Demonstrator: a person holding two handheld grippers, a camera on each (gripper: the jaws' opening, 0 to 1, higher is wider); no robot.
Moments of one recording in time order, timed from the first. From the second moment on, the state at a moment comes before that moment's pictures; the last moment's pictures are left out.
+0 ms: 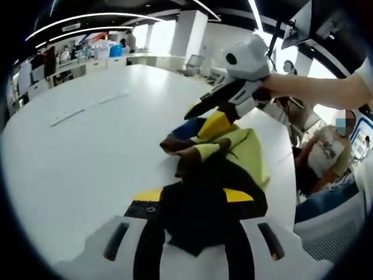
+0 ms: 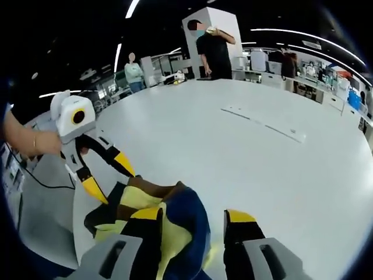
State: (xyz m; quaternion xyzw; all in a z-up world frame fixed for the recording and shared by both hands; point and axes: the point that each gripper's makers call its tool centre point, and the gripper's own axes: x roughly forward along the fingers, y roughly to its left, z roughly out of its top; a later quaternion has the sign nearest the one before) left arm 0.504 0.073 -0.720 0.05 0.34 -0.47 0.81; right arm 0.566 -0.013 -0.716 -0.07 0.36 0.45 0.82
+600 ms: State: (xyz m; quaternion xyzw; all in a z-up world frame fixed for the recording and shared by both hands) left arm 0.502 0.074 -0.732 0.00 0.38 -0.47 0.80; right arm 0.566 -0.018 -0.719 -0.09 0.36 0.44 0.82
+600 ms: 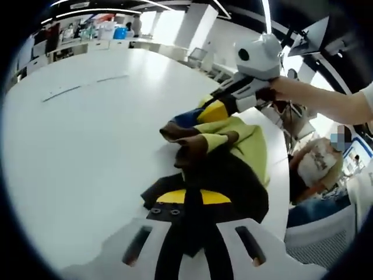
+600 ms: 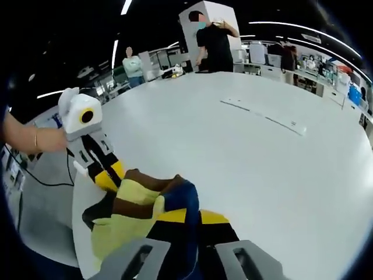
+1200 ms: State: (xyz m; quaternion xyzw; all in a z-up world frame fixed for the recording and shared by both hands) left arm 0.505 0.087 -0.685 0.05 0.27 -0.45 0.85; right arm 0.569 -0.039 -0.670 -0.13 0.29 0.43 0.84
